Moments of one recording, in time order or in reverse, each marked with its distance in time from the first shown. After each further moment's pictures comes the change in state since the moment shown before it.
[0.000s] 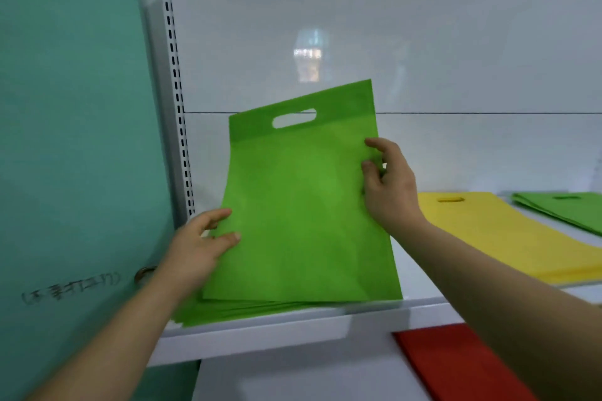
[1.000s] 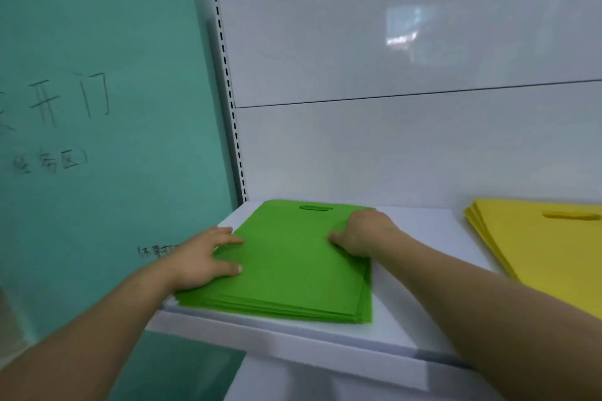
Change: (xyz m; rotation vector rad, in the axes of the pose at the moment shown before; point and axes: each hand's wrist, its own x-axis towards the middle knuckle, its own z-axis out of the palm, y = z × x) left_hand -0.001 -0.016 0.006 0.751 -0.196 -0.239; right_hand 0.002 0.065 0.072 -0.725 -1.065 -0.033
